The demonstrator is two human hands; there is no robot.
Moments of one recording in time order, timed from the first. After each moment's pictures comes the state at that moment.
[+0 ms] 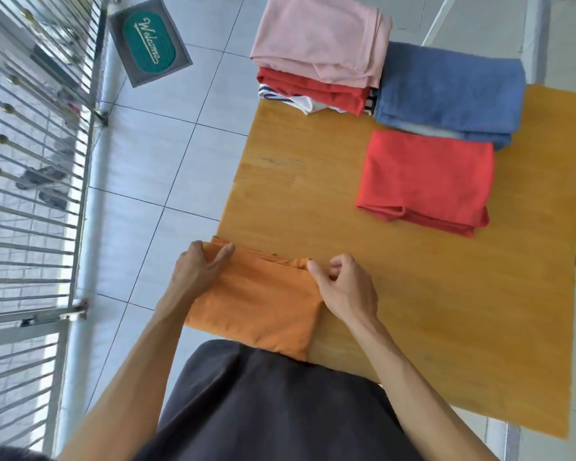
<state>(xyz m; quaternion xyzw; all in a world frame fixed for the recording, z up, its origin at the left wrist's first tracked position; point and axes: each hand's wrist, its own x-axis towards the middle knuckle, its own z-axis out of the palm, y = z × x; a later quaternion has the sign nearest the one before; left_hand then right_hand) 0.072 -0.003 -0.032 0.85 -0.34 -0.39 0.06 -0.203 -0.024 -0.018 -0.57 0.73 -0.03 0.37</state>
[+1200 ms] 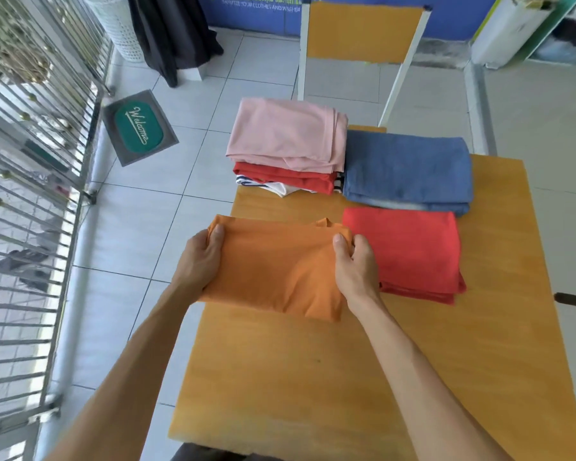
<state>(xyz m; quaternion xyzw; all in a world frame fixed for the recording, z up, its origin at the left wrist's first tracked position) 0.061 -0.167 0.017 0.77 -0.41 -0.40 0.28 -0.206 -0.177 0.016 -0.47 0.73 -0.31 0.40</state>
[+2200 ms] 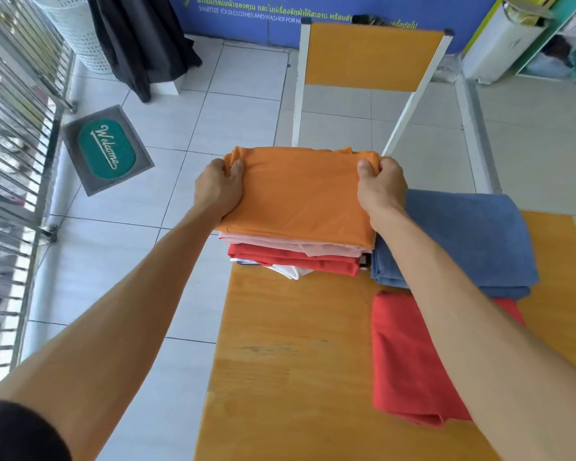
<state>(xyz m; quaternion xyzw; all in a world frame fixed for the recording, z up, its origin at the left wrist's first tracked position) 0.082 -0.484 0.001 0.78 -0.50 -0.29 0.26 -0.176 -0.492 0.012 -0.43 0.77 -0.36 0.31</state>
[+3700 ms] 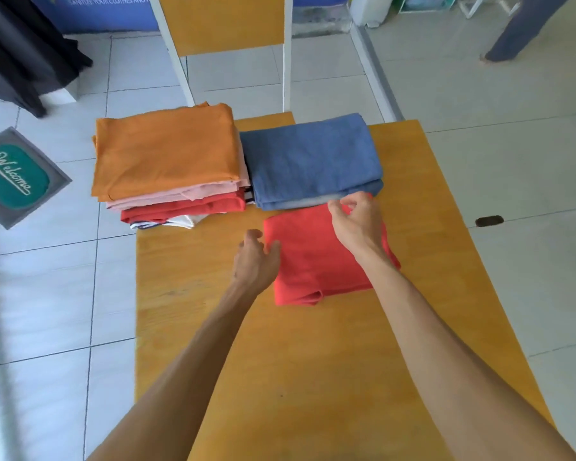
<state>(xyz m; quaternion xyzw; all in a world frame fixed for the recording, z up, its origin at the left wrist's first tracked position) -0.143 -0.258 -0.012 0.68 -0.56 -0.45 0.15 -0.338 -0.273 0.003 -0.39 0.83 -0.31 0.25</state>
